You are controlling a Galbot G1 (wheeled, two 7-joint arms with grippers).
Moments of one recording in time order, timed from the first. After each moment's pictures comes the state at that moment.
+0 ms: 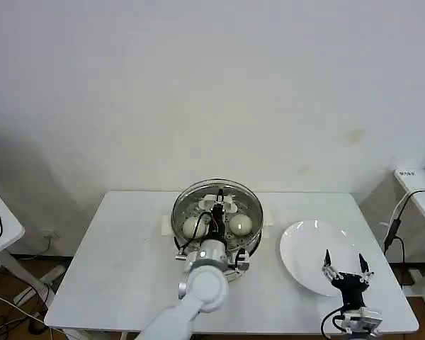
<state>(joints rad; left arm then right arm) 0.86 -1.40 0.20 -1.77 1.49 0.62 0.30 -1.49 1.58 0.85 1.85 0.07 0.08 -0.07</state>
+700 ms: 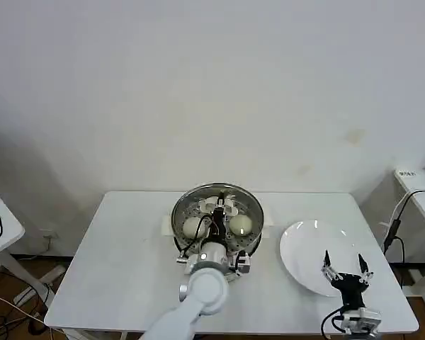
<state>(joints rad) 0.89 -1.42 0.19 -1.77 1.48 0.61 0.30 -1.49 1.57 0.84 1.85 0.06 0.08 -0.07</state>
